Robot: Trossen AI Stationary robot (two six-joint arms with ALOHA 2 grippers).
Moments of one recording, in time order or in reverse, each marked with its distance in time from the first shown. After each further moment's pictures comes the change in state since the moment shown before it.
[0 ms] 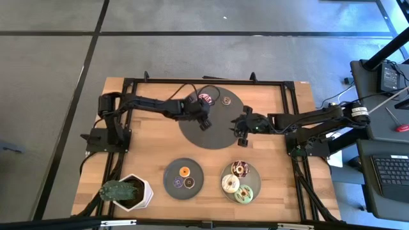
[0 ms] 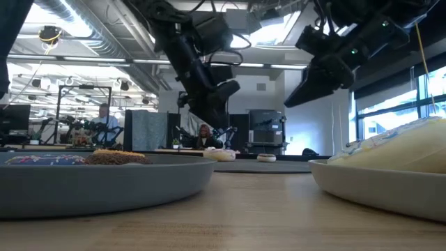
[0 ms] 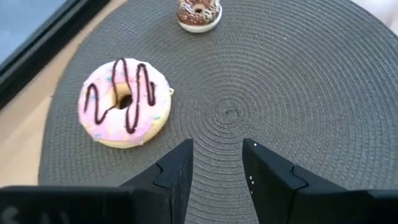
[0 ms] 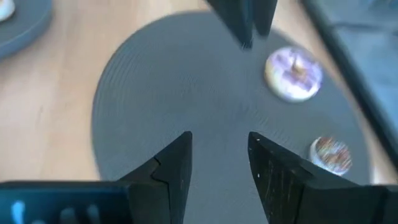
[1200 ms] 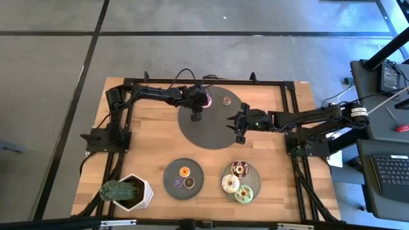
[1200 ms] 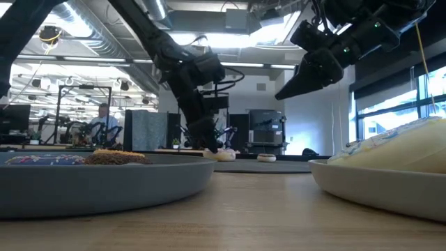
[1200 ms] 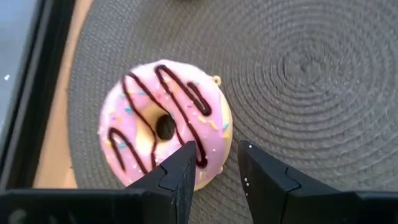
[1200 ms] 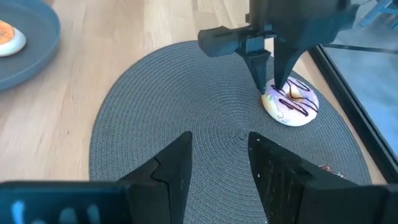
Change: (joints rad) left arm 0.235 0.118 0.001 0.074 0.245 0.674; right arm -0.045 0.011 0.000 0.109 -0.067 -0.045
